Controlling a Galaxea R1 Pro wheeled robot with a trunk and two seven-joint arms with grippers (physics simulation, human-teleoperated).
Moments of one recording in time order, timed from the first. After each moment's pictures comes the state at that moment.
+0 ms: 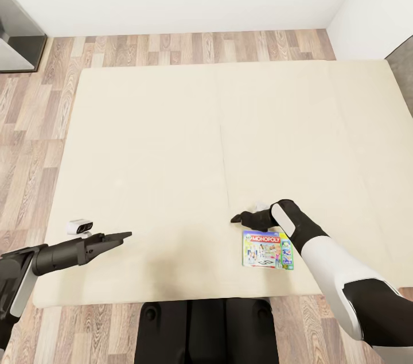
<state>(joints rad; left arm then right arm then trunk) -0.44 0.32 0.25 -1.30 0.27 0.82 -1.57 -1.03 -0.03 0.19 -0.49 -0.53 0.85 0.15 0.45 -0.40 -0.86</state>
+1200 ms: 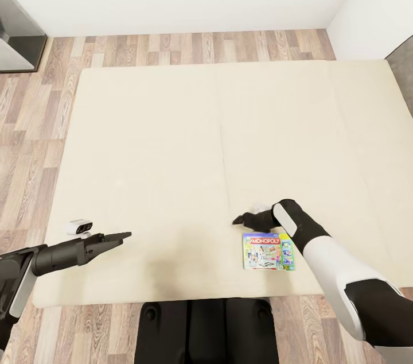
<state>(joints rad) -0.44 0.32 0.25 -1.30 0.27 0.82 -1.57 -1.03 -0.05 0.19 -0.49 -0.53 0.88 0.14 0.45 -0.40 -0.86</state>
